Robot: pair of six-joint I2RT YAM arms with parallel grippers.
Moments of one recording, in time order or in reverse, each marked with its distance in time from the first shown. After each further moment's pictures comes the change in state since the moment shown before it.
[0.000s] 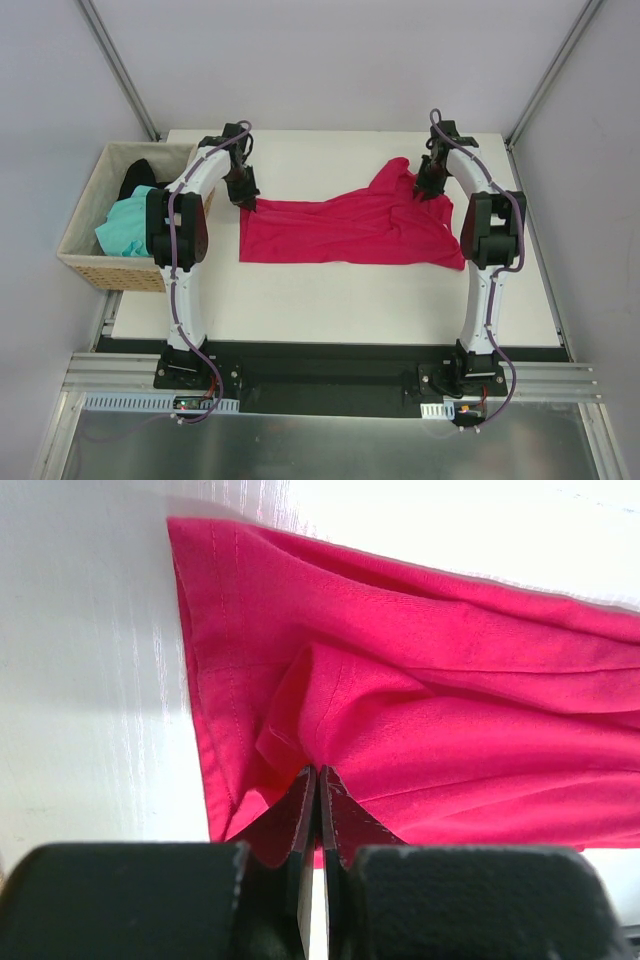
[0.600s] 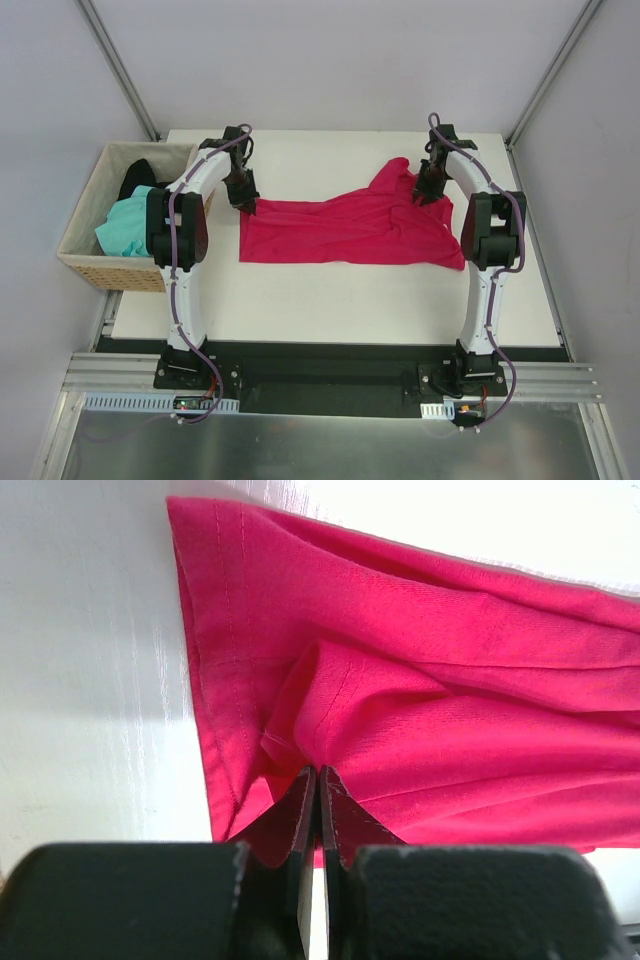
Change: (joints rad) left arm 0.000 0.000 -0.027 0.002 0.000 0.002; right arm 0.003 -0.015 -0.047 0.006 0.000 0.000
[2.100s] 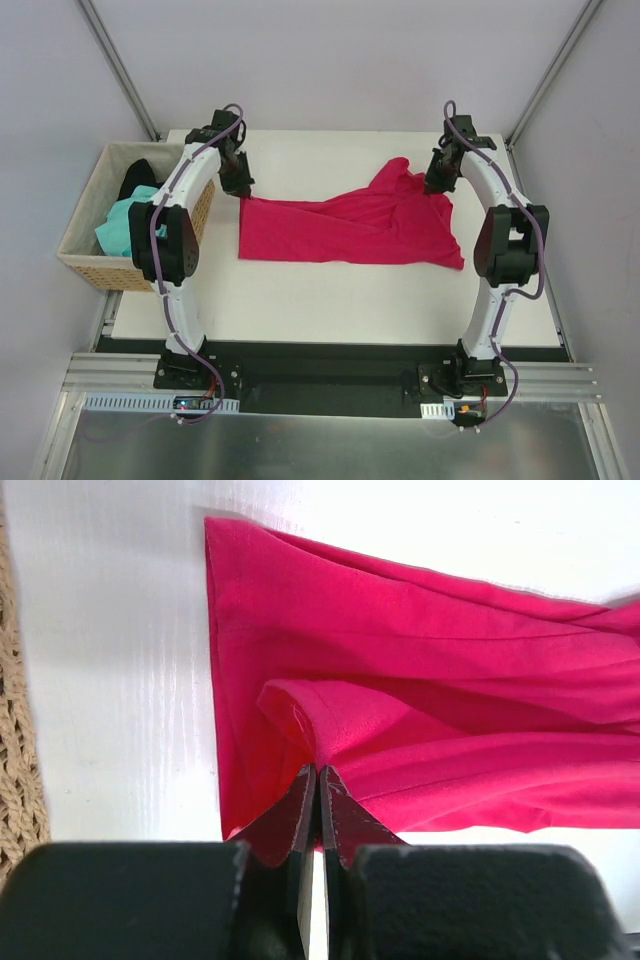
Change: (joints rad) left arm 0.000 -0.161 0.000 0.008 -0.045 0.002; right arm -0.018 -0.200 -0.097 0.032 -0.002 0.000
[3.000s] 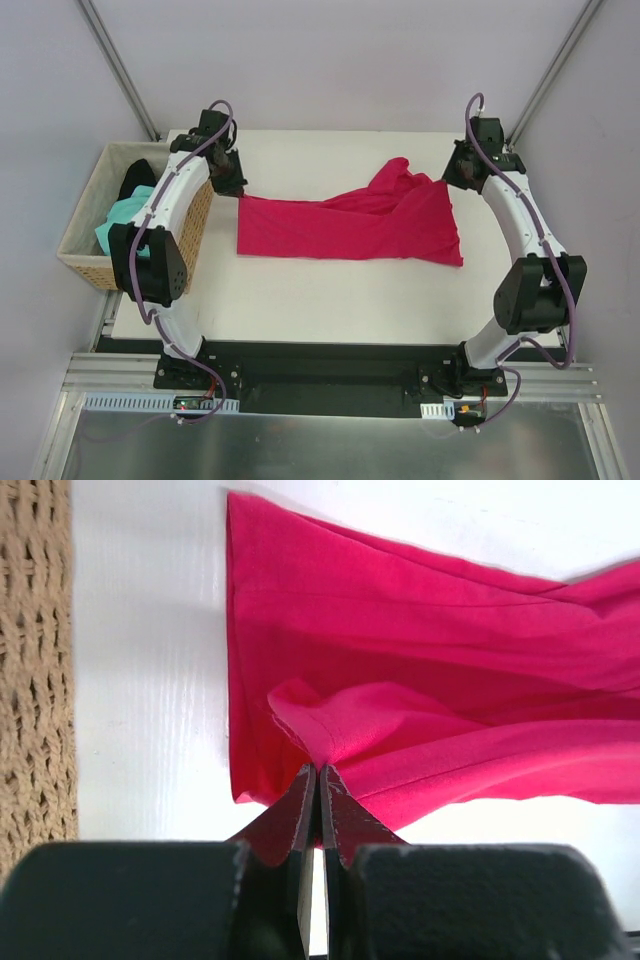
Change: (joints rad) left arm 0.000 -0.195 -0.129 0.037 -0.028 0.003; right arm 0.000 -0.403 -0.288 0.174 0.147 -0.031
